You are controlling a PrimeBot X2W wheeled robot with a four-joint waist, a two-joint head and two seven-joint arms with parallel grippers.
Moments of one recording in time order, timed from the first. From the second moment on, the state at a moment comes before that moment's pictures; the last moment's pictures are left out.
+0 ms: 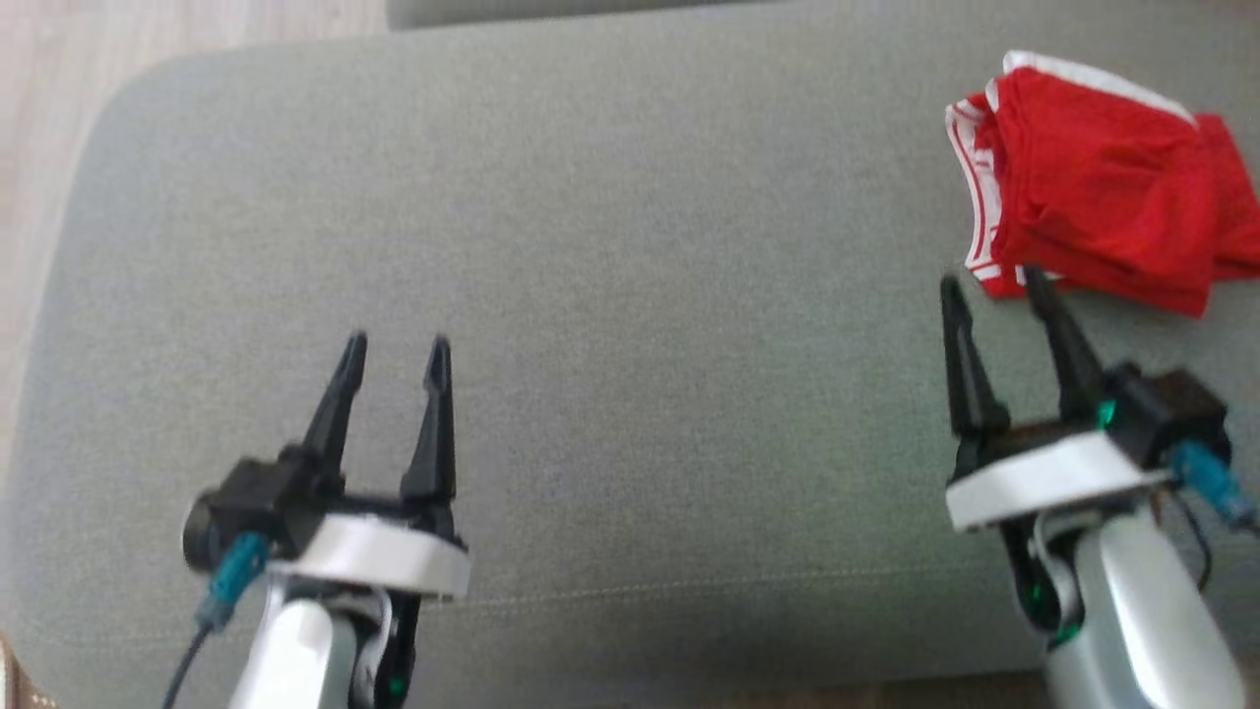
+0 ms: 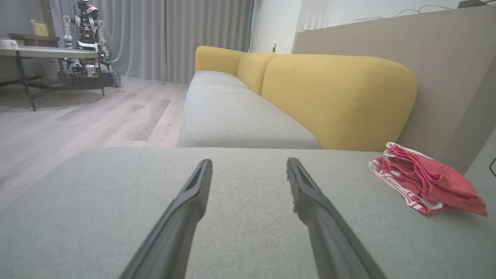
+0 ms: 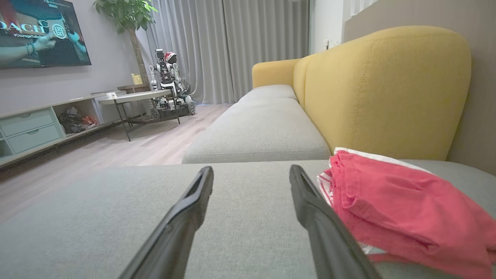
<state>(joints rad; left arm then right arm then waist) -0.09 0.04 -0.21 0.07 -0.19 0.01 -0.26 -0.22 -0.09 0.04 0.18 0.20 0.13 -0.26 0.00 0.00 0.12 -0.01</state>
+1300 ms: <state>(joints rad) -0.02 0.04 -0.15 0.10 -0.28 -0.01 -0.26 -0.13 -0.06 0.05 0.15 0.18 0.13 -0.26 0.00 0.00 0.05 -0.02</state>
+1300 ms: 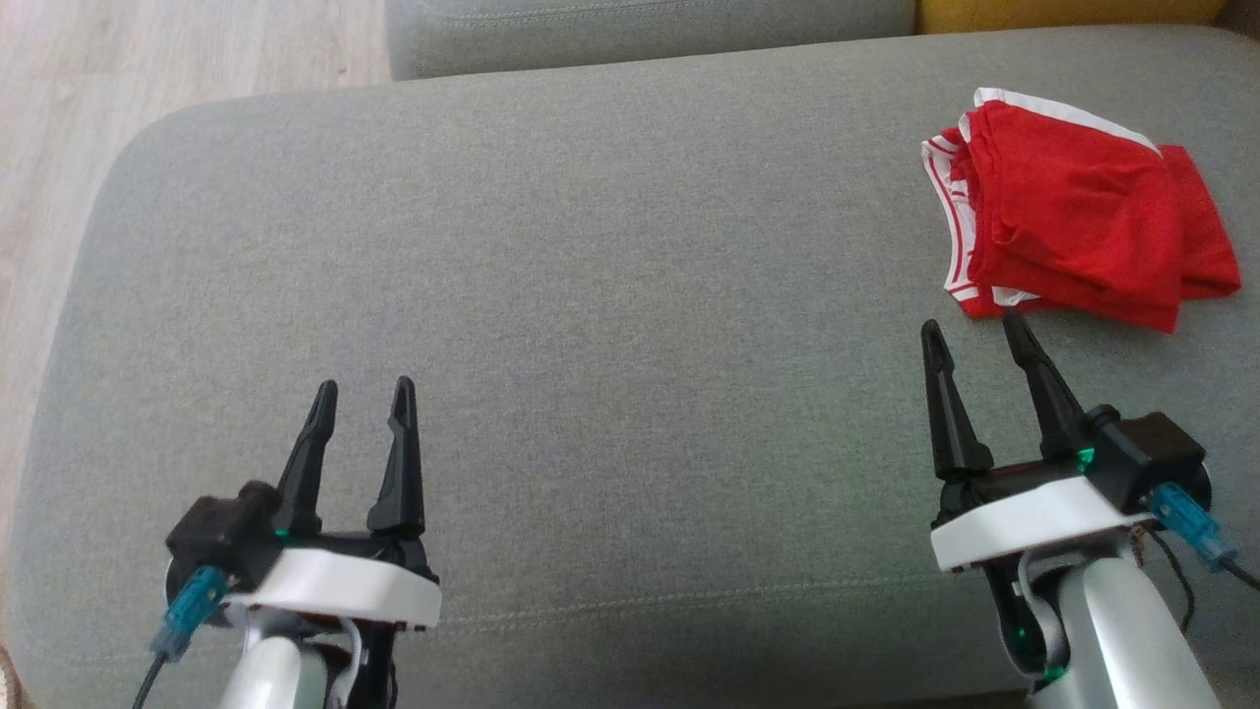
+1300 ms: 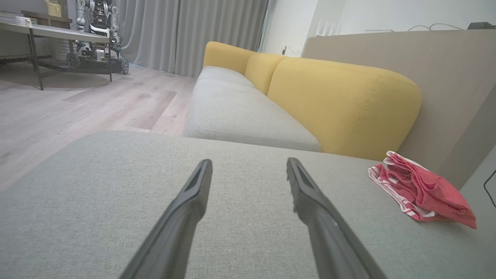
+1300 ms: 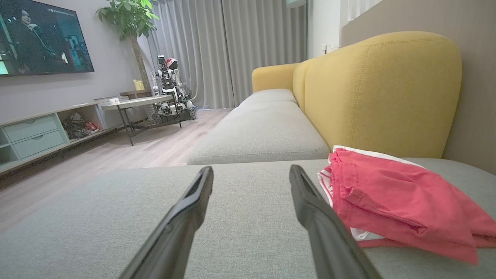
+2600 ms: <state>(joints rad) 0.05 0.04 -0.14 0.17 -0.53 -0.05 -0.20 -0.07 -0.06 0.04 0.24 0.43 0.13 -0.21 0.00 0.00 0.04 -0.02</state>
